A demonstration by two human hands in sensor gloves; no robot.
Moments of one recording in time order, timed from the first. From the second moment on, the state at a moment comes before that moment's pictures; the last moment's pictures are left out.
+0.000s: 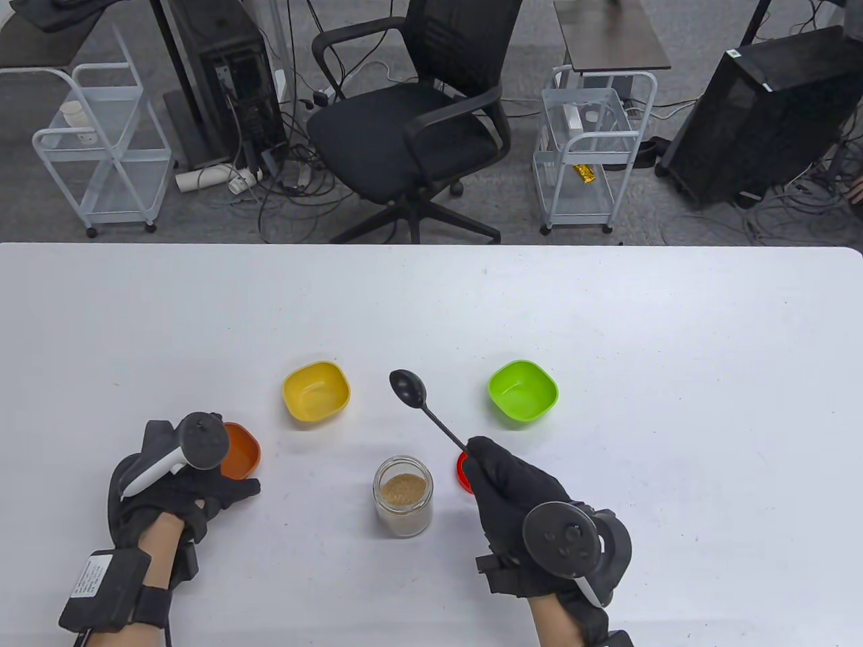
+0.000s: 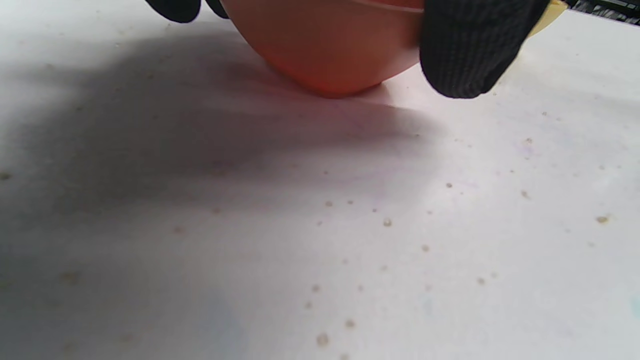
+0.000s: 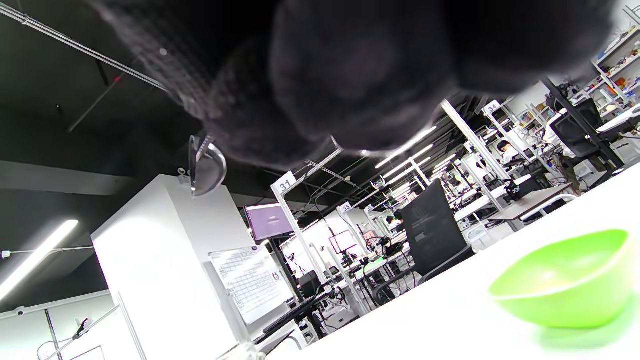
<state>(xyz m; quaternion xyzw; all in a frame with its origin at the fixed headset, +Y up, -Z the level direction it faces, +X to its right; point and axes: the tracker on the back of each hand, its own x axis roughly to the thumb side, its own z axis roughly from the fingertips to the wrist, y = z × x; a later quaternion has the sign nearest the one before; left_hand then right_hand) -0.336 -0.710 -0.321 -0.25 -0.01 0.07 0.97 0.099 -0.631 -0.221 0.06 -0.24 0.91 0.33</state>
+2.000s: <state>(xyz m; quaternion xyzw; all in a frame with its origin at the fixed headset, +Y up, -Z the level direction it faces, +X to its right) -0.241 -0.680 -0.258 -0.13 -0.15 0.07 0.98 0.063 -0.545 -0.241 0.17 0.02 0.99 0.02</state>
